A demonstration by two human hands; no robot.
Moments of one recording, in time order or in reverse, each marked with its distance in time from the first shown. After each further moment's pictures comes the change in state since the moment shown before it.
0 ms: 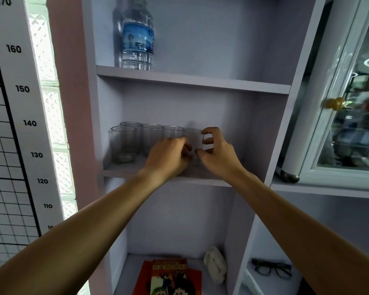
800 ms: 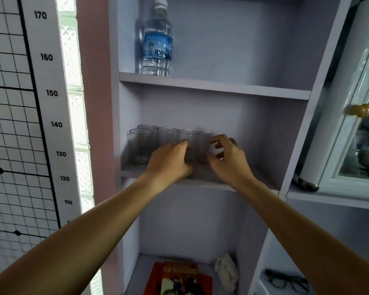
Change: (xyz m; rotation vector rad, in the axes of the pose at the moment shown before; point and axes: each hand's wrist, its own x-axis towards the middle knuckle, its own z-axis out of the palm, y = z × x) left_hand -0.016 -0.010 -0.018 0.137 0.034 -0.086; right_hand -0.005 -0.008 0.012 -0.066 0.093 -0.107
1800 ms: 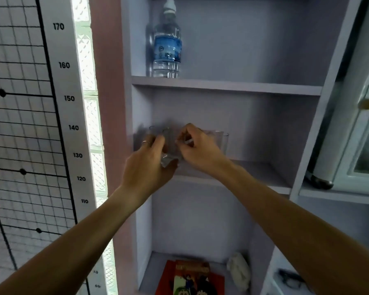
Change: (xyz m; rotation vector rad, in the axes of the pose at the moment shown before) left_hand -0.052 -0.041 -0.053 0.047 0.257 0.035; right_hand 0.017 -0.071 0.047 0.153 -0.219 -0.174
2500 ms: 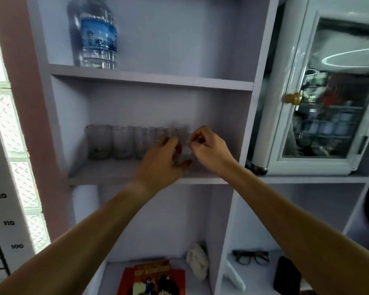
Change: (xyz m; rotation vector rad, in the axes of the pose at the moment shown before) left_hand 0.033 0.101 0.086 -0.447 -0.251 0.064; right_hand -0.051 0.058 -0.103 -0.089 0.190 0.347
